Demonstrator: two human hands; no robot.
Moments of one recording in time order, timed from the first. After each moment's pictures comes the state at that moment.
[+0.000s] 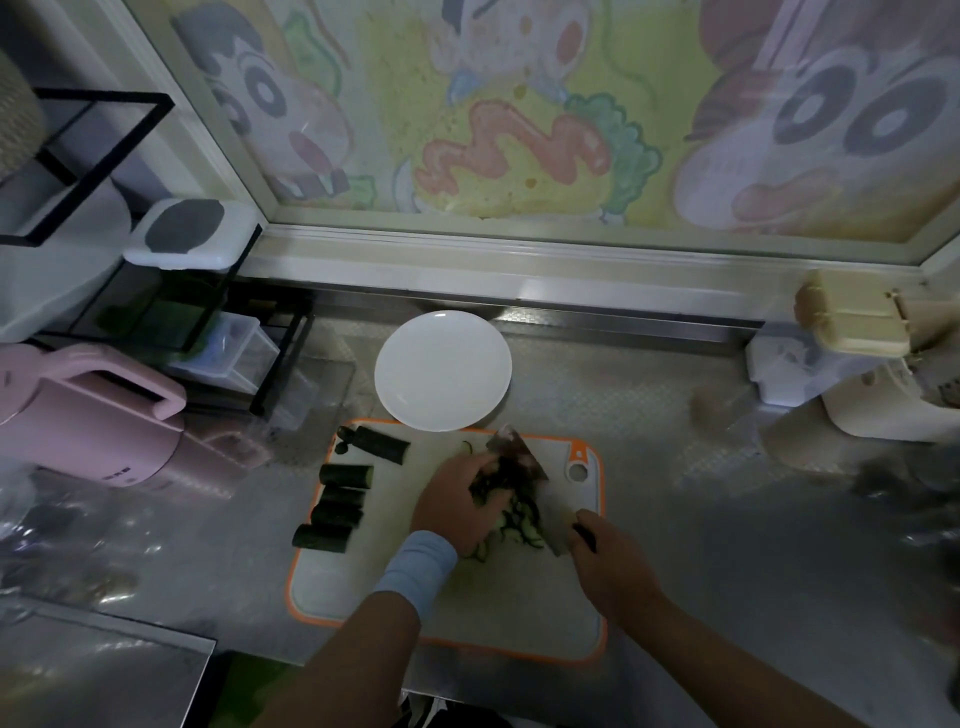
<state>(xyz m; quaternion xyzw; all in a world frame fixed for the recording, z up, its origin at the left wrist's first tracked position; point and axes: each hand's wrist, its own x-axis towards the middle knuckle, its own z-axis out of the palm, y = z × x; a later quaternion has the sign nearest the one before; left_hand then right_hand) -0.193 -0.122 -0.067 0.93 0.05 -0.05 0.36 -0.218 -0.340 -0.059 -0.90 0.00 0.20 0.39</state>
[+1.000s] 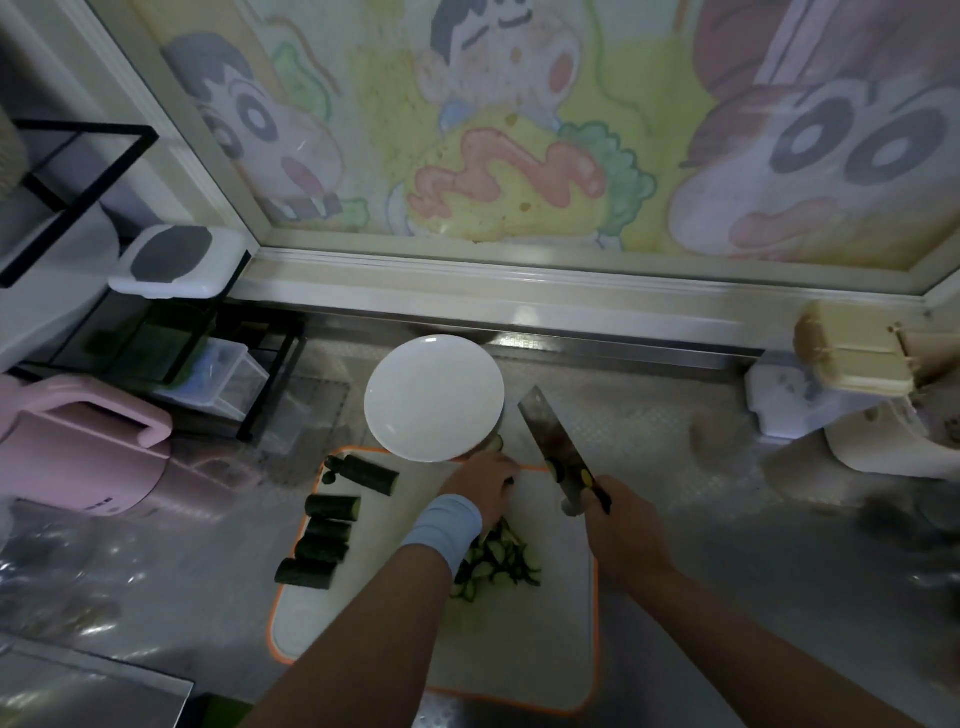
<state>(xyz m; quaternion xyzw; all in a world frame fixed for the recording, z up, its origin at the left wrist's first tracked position) -0.109 -0.145 -0.066 0.95 -0.07 -0.18 0.25 -0.141 -0.352 -0.041 -0.91 0.07 0.14 0.39</state>
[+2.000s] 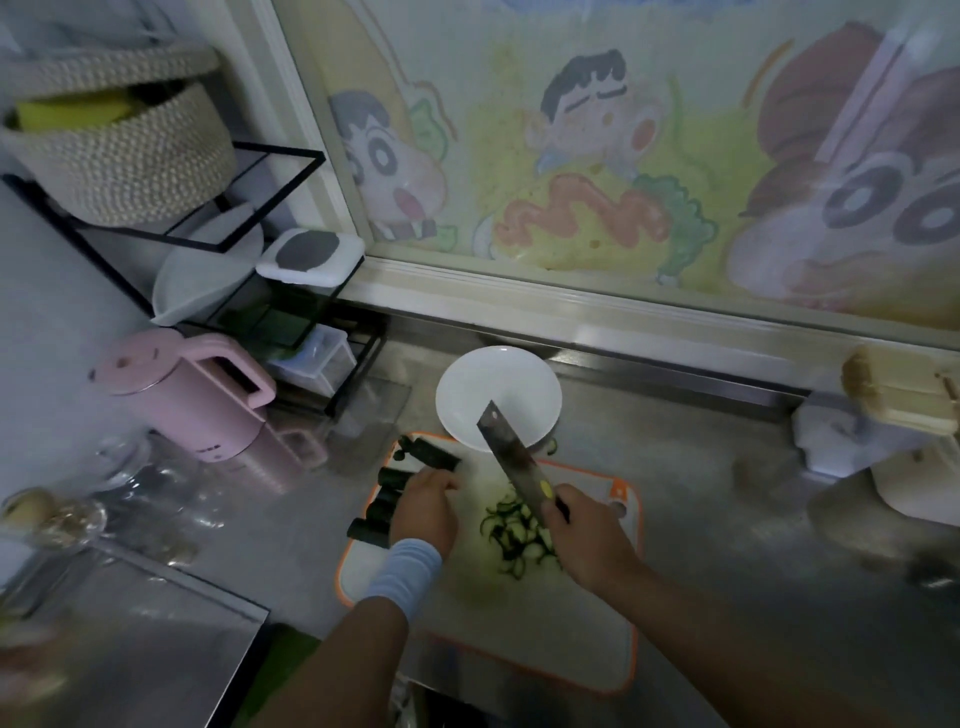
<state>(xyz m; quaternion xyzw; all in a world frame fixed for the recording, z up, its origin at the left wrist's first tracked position) -0.224 -0.056 -0.032 0.94 0.20 0.02 0.27 -0.188 -0.270 -0.005 -0.91 -0.11 0.18 0.36</state>
